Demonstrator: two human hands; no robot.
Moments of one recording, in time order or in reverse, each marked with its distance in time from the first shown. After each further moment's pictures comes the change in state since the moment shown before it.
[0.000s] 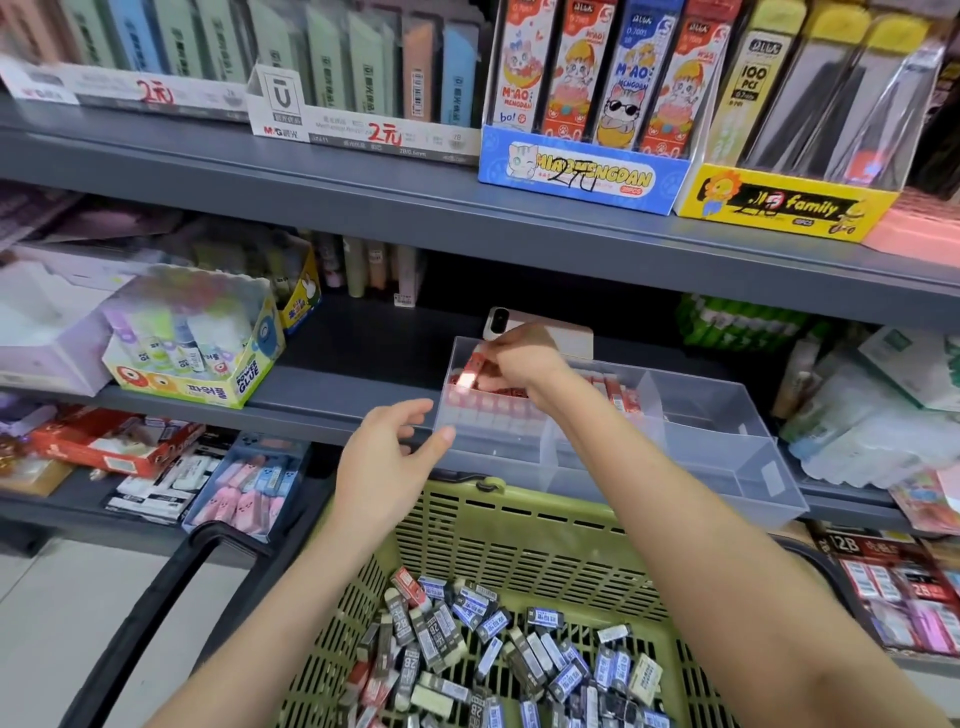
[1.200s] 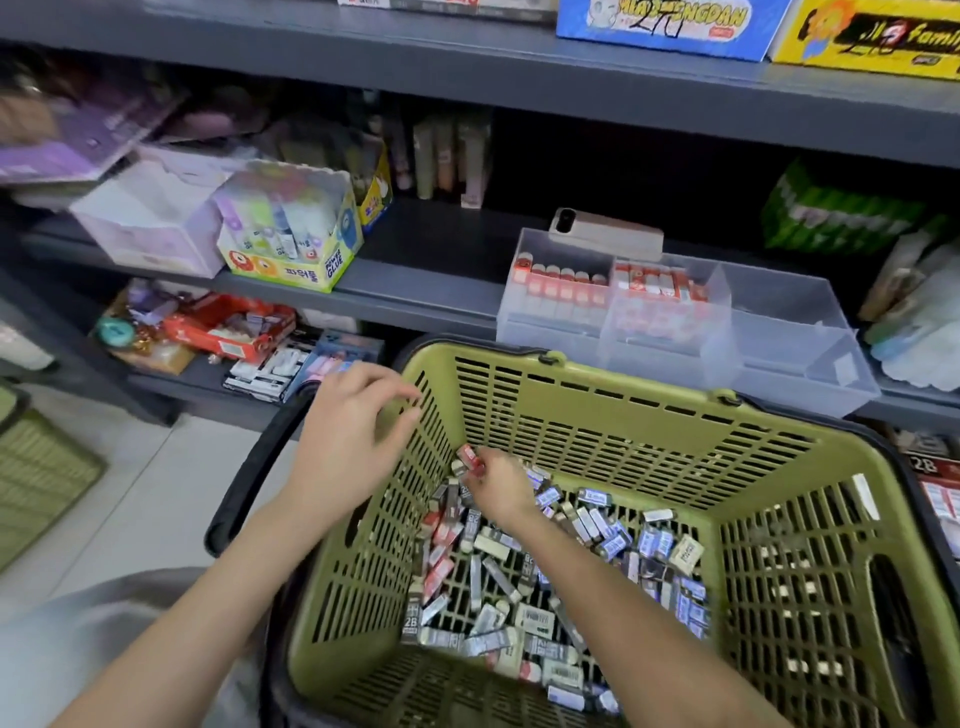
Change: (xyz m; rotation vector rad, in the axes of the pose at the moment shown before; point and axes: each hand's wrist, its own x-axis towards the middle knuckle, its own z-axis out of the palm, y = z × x) left_hand -0.095 -0.032 -0.076 0.479 -0.030 0.215; right_hand -0.106 0.208 0.131 -0.569 -0.216 -0.170
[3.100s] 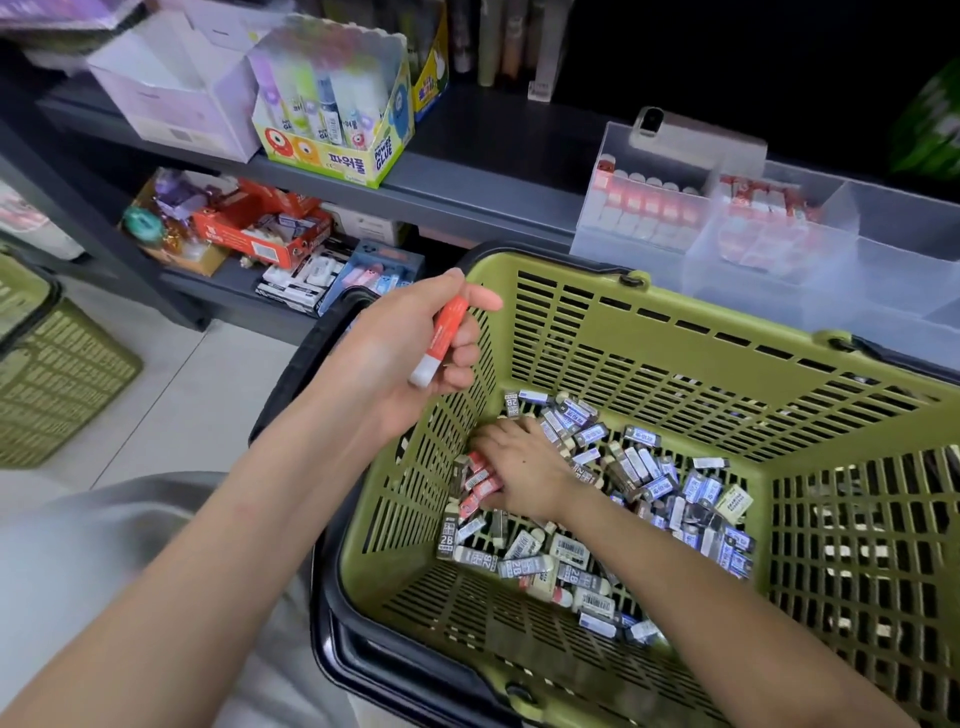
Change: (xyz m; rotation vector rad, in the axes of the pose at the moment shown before) left_hand 0.006 0.026 -0.022 -1.310 -0.261 -0.785; right_hand -0.025 0.023 0.036 -0.610 -0.181 -0.679
